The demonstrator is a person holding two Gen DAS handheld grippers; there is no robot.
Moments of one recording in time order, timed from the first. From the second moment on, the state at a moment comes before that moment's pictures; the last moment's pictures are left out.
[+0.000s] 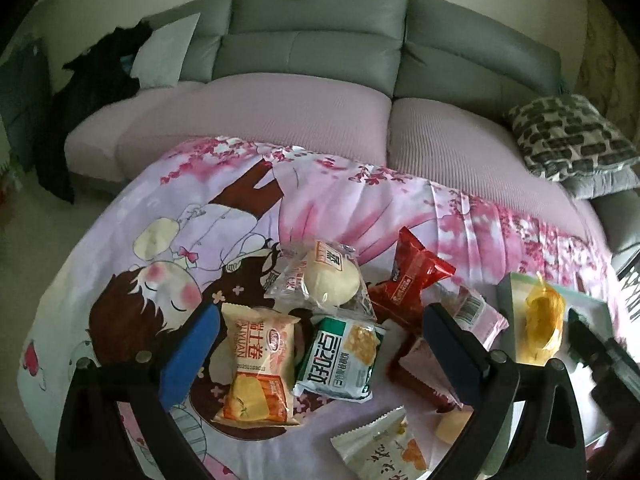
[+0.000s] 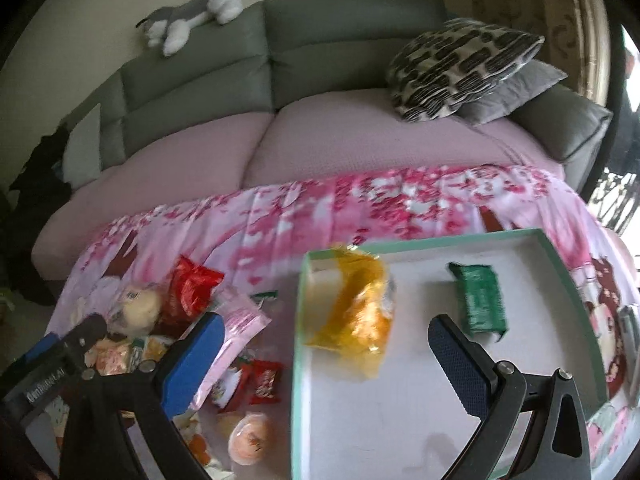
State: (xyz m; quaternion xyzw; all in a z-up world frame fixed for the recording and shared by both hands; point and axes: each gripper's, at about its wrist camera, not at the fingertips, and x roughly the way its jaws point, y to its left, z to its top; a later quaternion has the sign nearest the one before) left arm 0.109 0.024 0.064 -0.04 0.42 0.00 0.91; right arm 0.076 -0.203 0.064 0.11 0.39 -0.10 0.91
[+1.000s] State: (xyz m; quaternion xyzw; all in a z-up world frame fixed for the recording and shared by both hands) left arm 0.118 0.102 0.006 -0.13 0.51 0.09 0.85; right arm 0.113 -0.123 0.033 0.09 0.42 -0.03 0.90
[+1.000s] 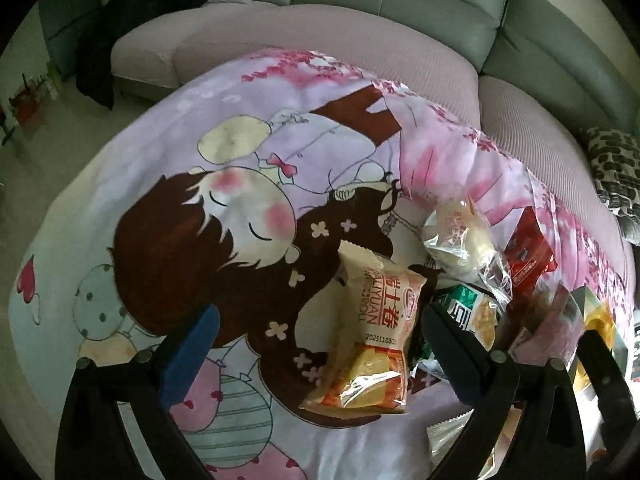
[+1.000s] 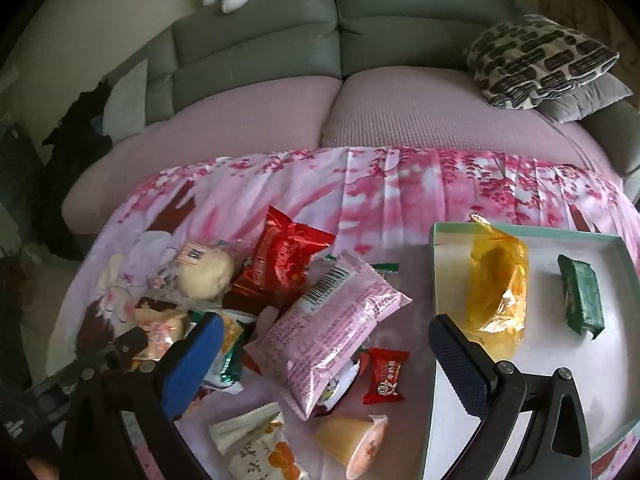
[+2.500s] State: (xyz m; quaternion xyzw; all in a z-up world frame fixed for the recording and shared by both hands) left arm 0.116 0.086 0.032 -0.13 0.47 0.05 0.87; right arm 0.094 -0.156 0.052 0.17 0.39 0.00 0.91
